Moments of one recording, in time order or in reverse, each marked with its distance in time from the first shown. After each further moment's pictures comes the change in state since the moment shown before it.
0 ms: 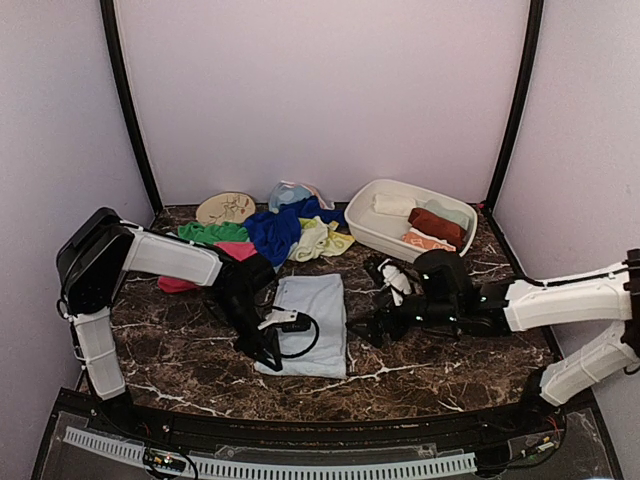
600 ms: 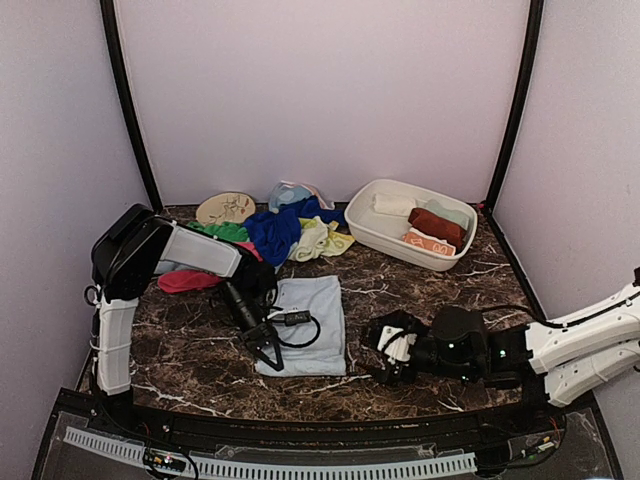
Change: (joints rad) left arm 0.077 0.240 0.189 -0.289 0.193 -0.027; right arm 0.334 -0.235 -0.260 0.219 0.439 -0.537
